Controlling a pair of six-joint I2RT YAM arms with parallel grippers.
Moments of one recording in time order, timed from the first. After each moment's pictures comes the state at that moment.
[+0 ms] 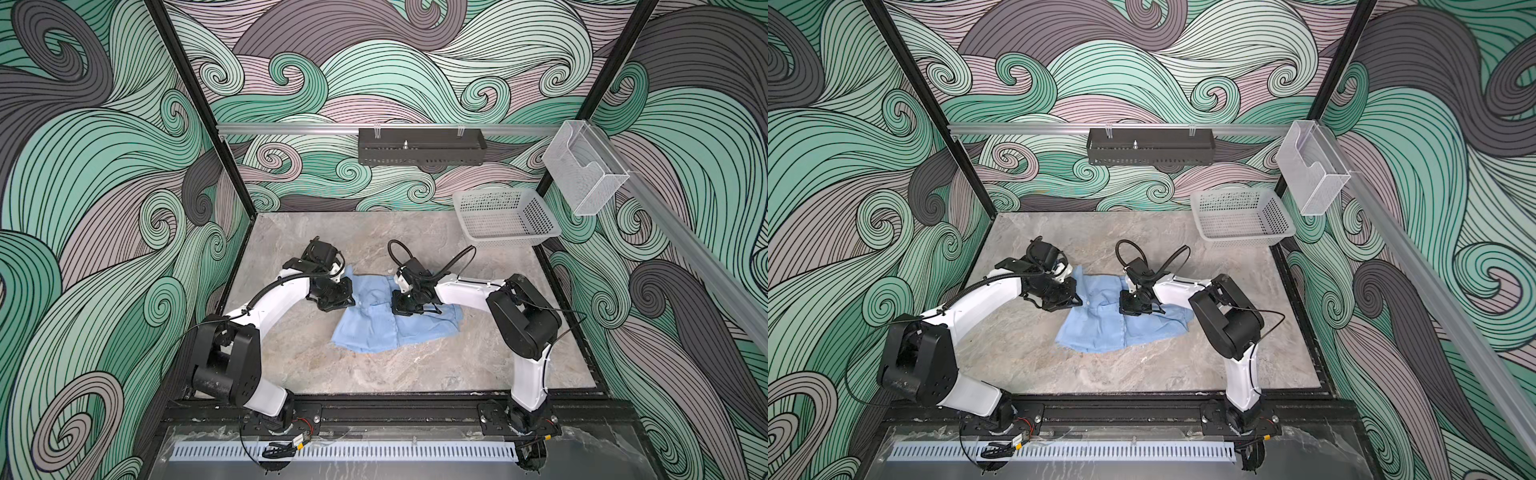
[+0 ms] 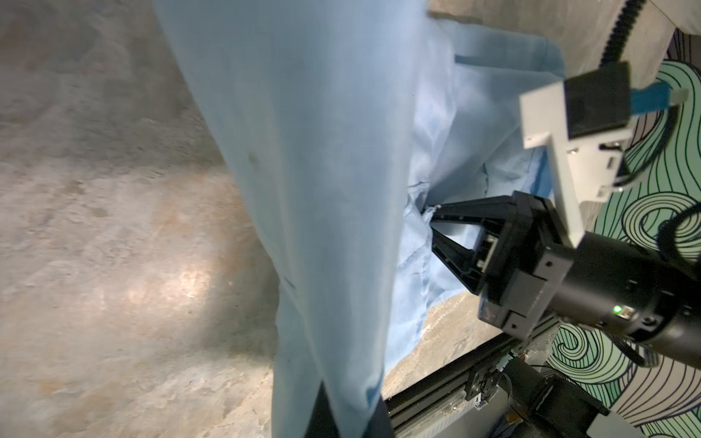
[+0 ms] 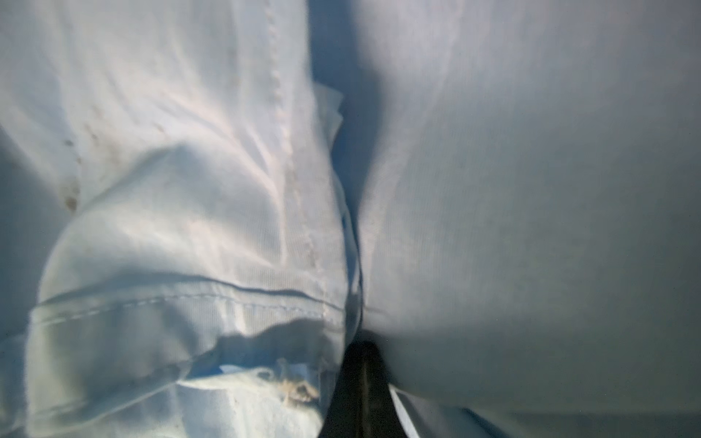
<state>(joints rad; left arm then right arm) -0.35 1.50 1.07 -0.81 0.44 -0.54 0.69 1.96 1.18 -0.36 -0.35 0.61</state>
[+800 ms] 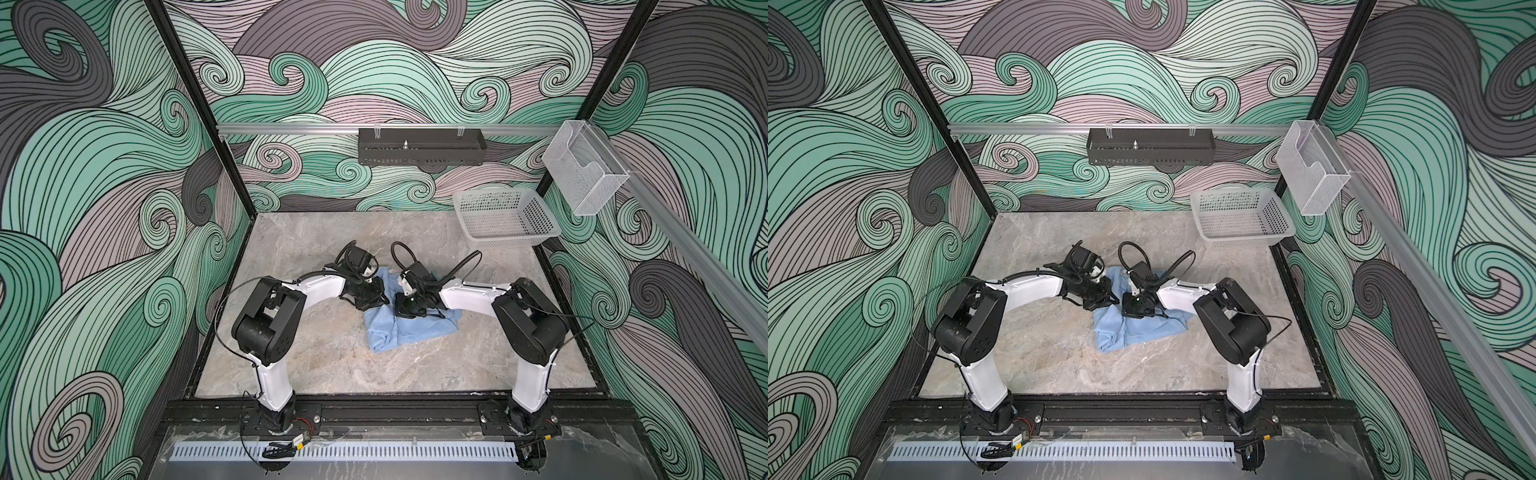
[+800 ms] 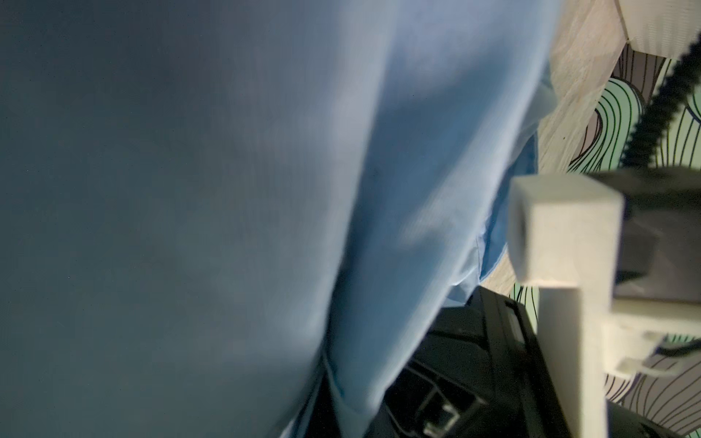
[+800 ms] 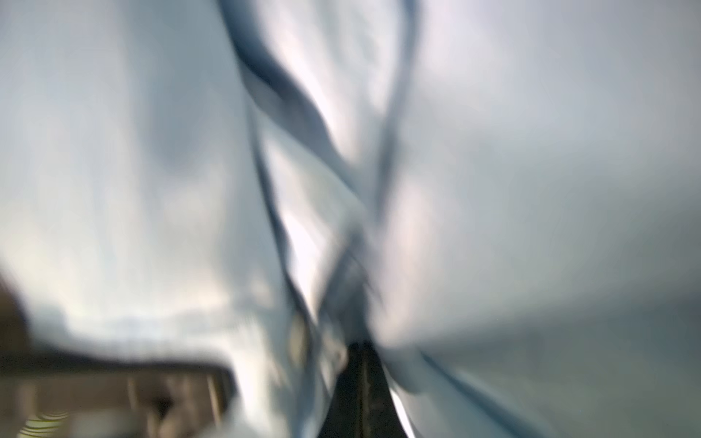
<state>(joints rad) -0.48 1.83 1.10 -0.39 0.54 -0.81 0.68 1.86 1.07 -0.32 -0.31 0.64</state>
